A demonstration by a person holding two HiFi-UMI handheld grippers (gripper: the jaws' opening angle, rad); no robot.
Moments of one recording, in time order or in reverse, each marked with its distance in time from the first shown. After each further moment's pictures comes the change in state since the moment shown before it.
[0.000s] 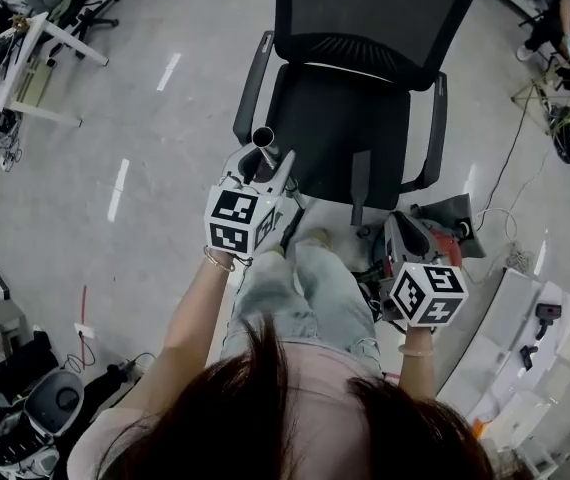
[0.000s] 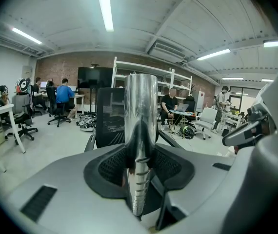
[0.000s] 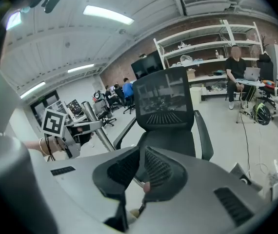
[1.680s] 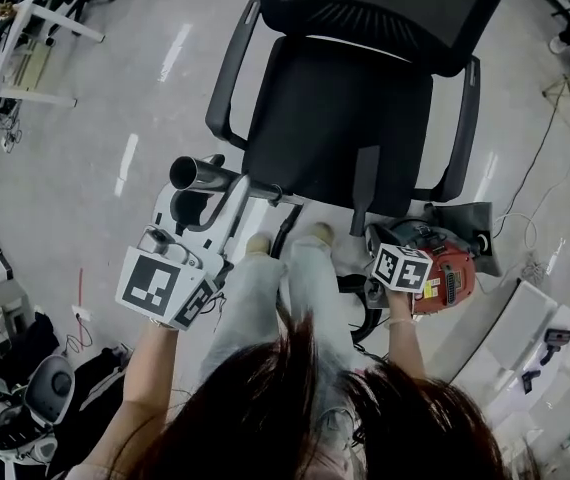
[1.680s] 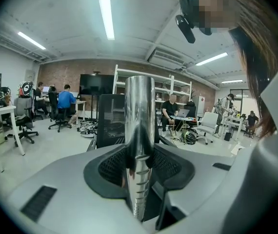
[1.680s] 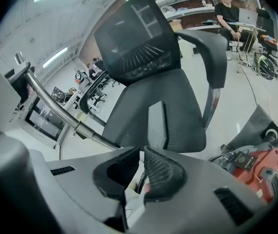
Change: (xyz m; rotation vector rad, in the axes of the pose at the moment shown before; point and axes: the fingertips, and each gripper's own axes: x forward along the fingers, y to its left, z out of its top) left arm 0.007 0.001 -0.013 -0.013 -0.085 0.011; right arm 0.187 -0.138 -0.225 0.222 0.376 0.024
